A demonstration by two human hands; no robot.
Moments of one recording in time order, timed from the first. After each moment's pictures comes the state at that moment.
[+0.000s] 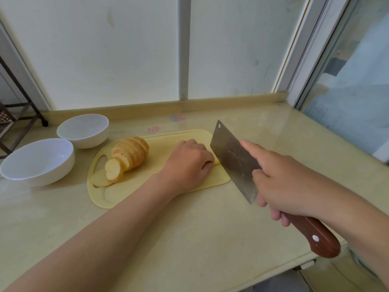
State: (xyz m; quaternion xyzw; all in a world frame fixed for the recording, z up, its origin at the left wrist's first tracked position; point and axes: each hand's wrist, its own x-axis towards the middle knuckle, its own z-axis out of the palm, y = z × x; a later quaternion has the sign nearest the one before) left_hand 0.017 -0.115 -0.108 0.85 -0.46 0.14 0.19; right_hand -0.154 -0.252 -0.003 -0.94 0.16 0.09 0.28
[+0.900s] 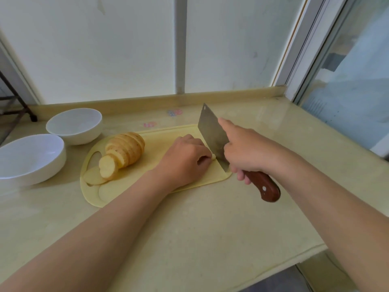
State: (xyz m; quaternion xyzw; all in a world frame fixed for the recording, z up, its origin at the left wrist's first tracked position) left_hand 0.023 -0.114 -0.112 0.82 -0.48 0.14 0.27; right_hand -0.077 -0.245 -0.011 -0.94 0.18 0.09 0.29
